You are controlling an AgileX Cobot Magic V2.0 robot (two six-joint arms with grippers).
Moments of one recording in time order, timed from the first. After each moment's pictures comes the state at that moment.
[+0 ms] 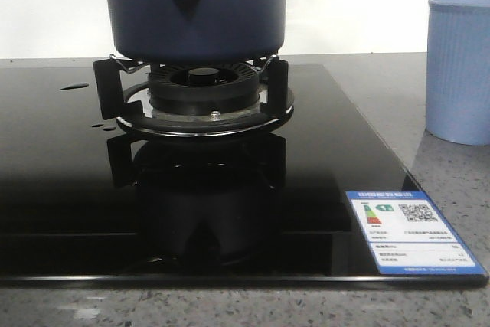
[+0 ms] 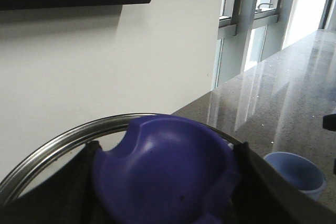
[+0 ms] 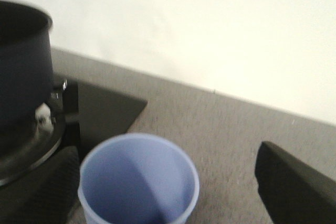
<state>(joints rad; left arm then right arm) -0.19 1.29 -1.09 -1.69 0.79 1.72 0.07 0.69 -0.45 -1.10 -0.14 0.91</state>
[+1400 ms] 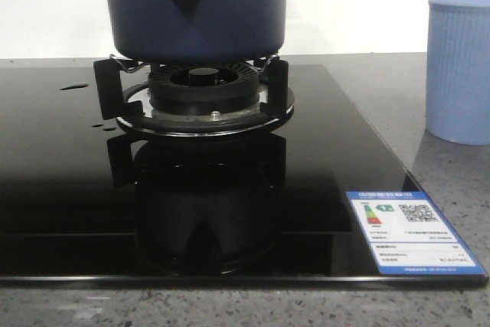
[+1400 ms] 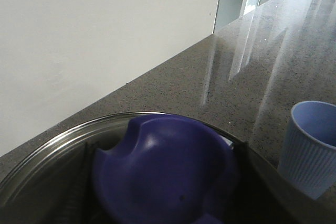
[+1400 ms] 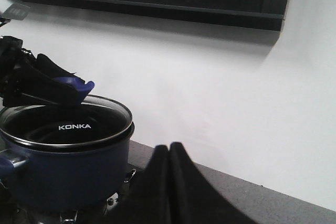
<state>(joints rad) -0.32 1.52 -1.19 -1.59 0.66 1.70 0.07 0.51 -0.45 -1.10 -0.35 0.96</state>
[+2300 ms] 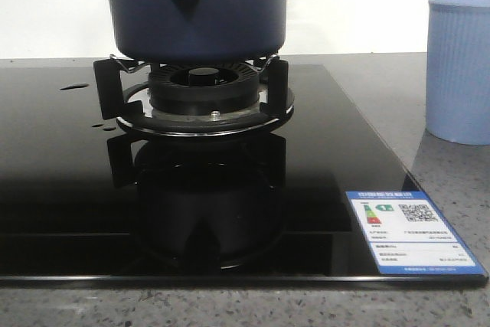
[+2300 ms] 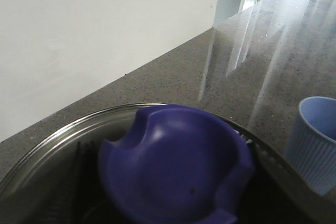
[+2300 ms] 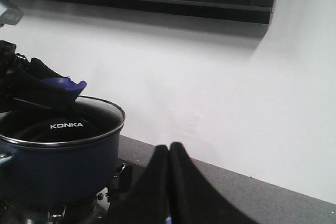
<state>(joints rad) -0.32 1.57 -1.20 -1.59 0.66 1.69 0.07 0.51 -0.45 -1.10 -0.30 0.96</state>
